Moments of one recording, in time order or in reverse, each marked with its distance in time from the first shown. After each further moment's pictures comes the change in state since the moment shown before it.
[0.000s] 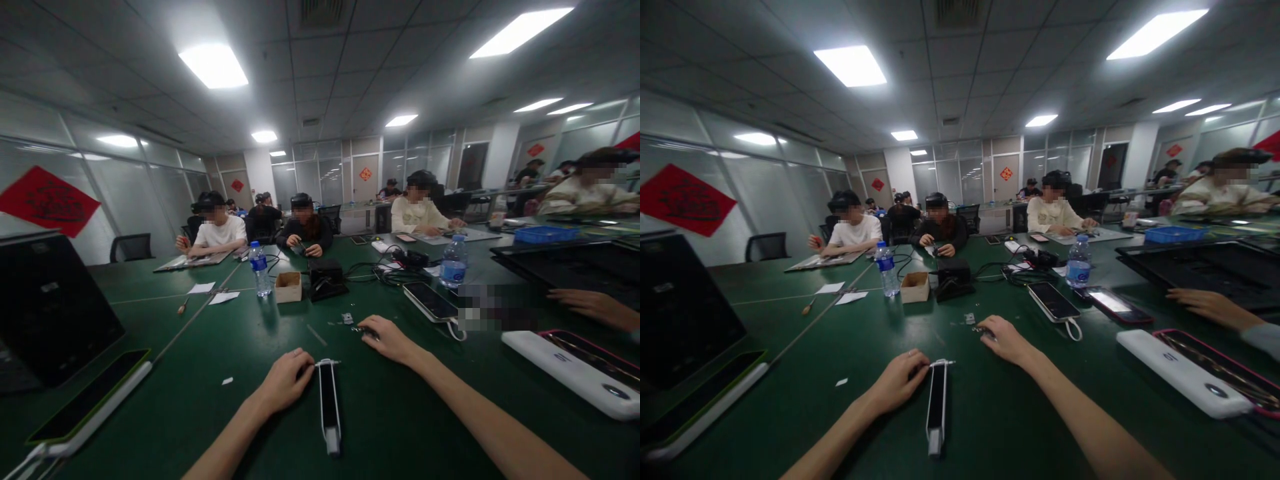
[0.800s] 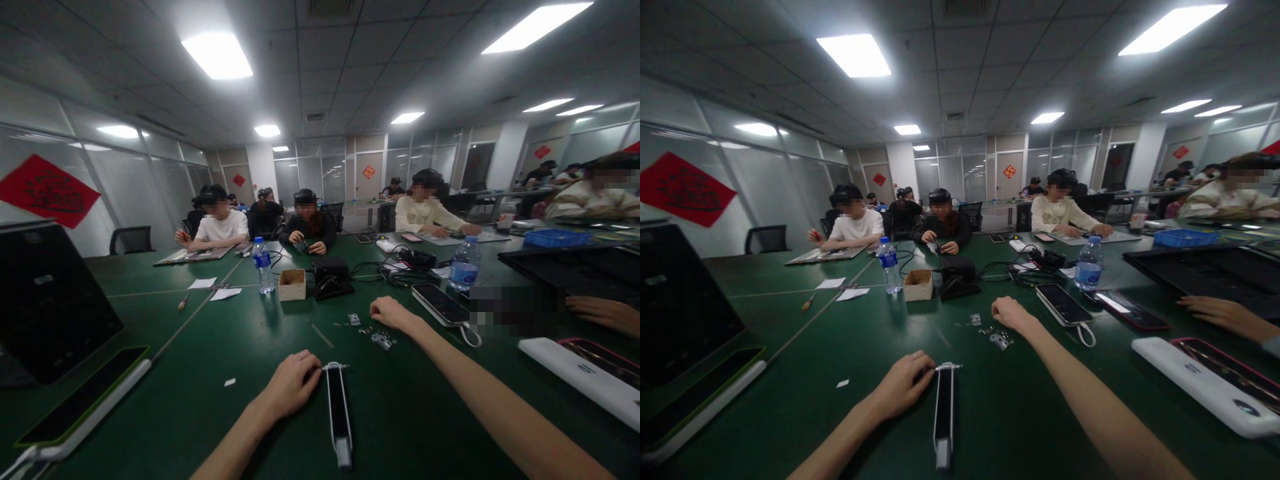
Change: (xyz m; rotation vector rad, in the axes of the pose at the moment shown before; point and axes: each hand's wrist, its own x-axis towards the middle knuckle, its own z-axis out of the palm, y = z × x) left_hand 0.002 -0.006 0.004 0.000 0.010 0.011; right_hand 0.072 0.041 -0.013 -0.243 -0.203 0.338
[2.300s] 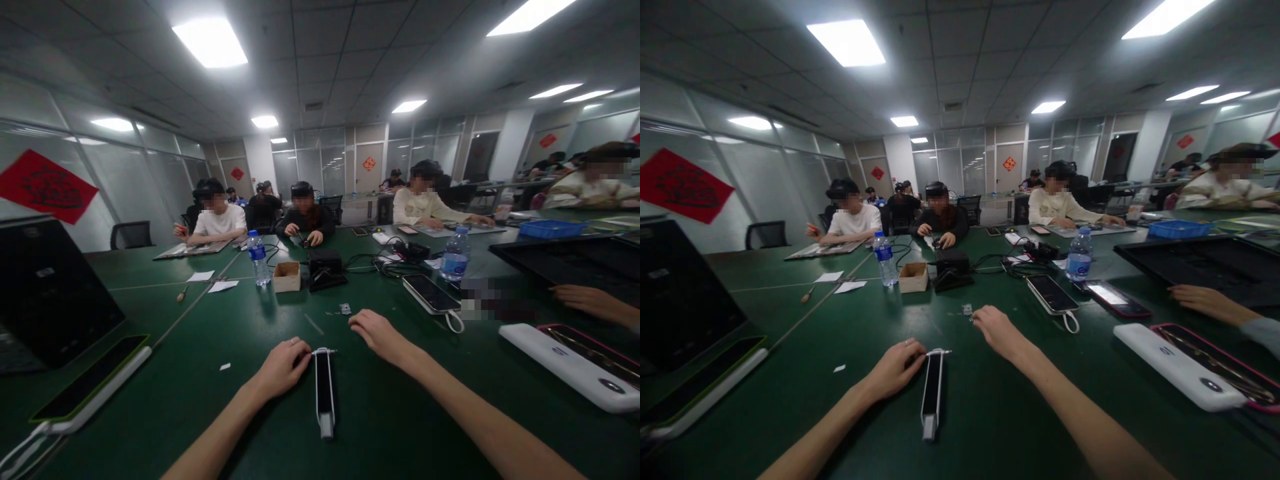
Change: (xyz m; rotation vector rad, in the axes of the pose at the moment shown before) left_hand 0.001 0.005 -0.001 0.016 0.026 0.017; right_hand -0.102 -0.045 -0.001 0.181 0.225 -0.346
